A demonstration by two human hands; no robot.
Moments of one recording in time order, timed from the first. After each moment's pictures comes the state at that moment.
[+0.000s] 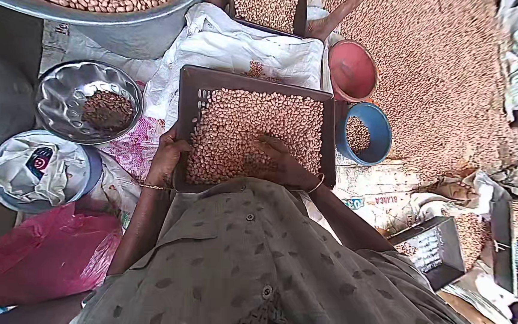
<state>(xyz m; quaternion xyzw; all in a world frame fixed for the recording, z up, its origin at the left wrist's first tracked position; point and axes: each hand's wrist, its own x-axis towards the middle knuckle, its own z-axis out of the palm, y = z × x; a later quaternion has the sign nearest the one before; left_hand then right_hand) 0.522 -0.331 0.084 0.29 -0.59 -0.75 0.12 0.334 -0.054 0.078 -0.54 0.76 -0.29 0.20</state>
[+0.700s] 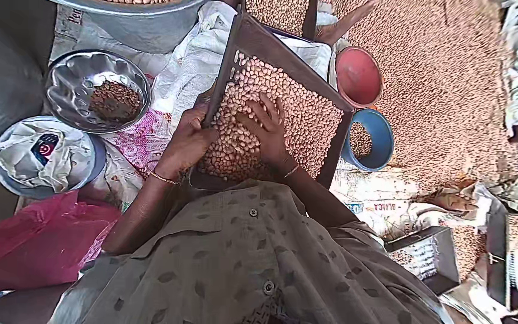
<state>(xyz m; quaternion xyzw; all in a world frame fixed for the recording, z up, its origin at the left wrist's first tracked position) 0.500 -0.323 0.148 0.13 -0.72 -0.67 0.15 0.339 -0.140 0.085 -0.60 0.74 -0.28 -0.12</state>
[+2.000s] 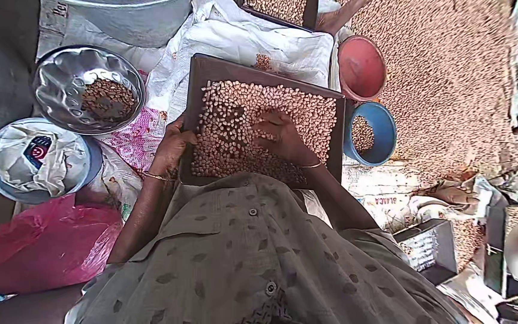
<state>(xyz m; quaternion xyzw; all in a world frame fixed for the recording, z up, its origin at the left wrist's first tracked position) 0.507 -0.341 0.080 0.28 -0.56 -0.78 0.11 0.299 -0.103 0.076 -0.57 0.79 -0.23 0.08</state>
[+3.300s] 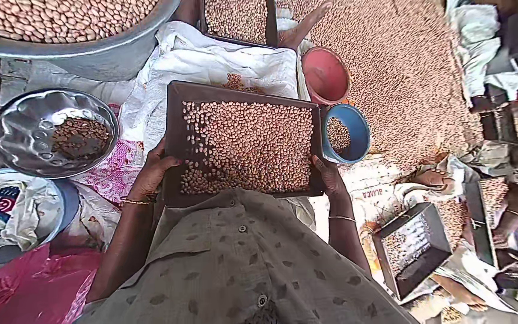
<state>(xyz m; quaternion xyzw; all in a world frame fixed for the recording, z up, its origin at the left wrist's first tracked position) 0.498 -0.348 0.066 0.26 -0.58 -0.77 0.05 0.297 0.078 0.092 0.01 0.87 -0.48 0.15</state>
